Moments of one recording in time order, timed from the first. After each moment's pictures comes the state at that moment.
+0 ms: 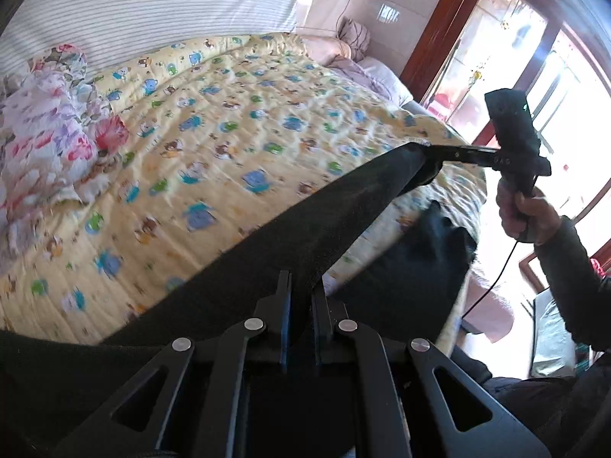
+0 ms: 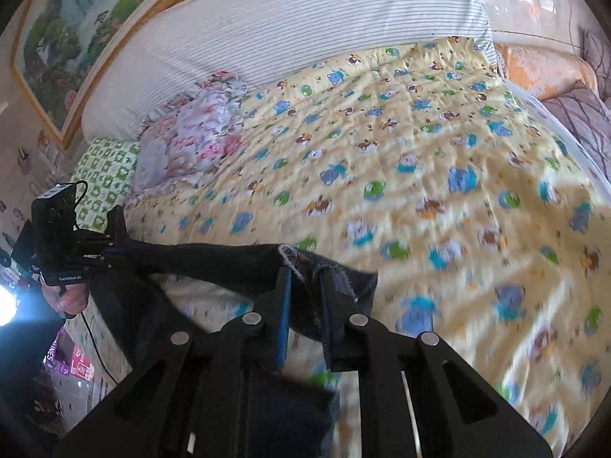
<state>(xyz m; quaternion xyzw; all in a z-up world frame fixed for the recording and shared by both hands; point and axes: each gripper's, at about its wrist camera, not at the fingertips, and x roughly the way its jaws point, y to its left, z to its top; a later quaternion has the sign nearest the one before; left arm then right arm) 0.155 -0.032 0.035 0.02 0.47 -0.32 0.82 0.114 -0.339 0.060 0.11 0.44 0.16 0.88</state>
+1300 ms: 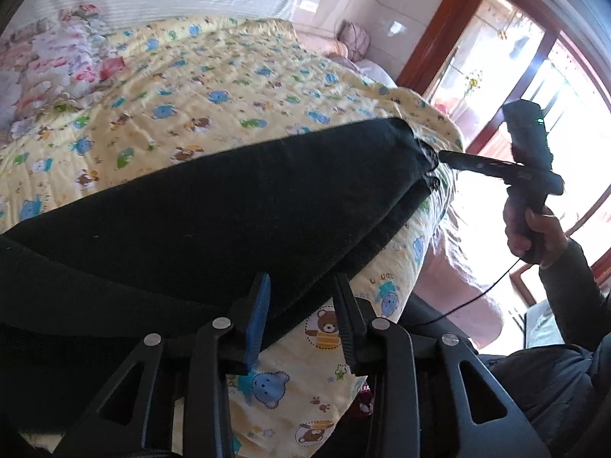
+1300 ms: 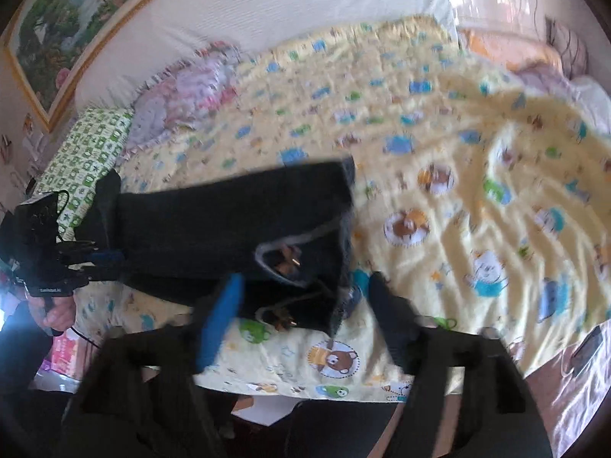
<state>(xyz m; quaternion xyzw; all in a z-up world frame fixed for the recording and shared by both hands) 0.040 -0.038 -0.015 -0.02 0.46 -0.31 0.83 -0.018 -0.316 0.038 0.09 0.44 0.11 0.89</state>
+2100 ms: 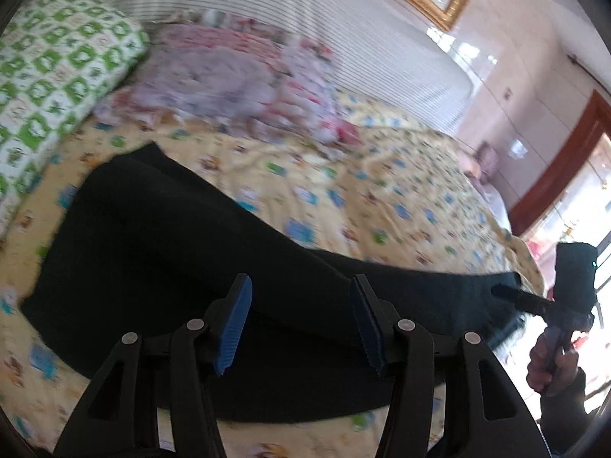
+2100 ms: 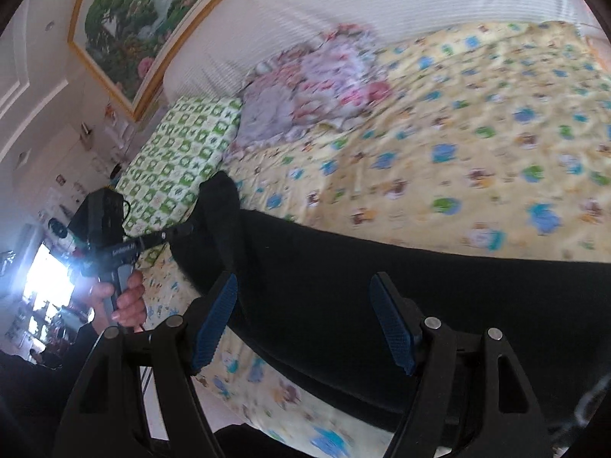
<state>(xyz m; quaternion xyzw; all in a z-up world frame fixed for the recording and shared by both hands) 0.049 0.182 0.023 -0.17 0.40 -0.05 0.90 0.068 -0.145 0.027 0.13 0.45 0.30 0.83</state>
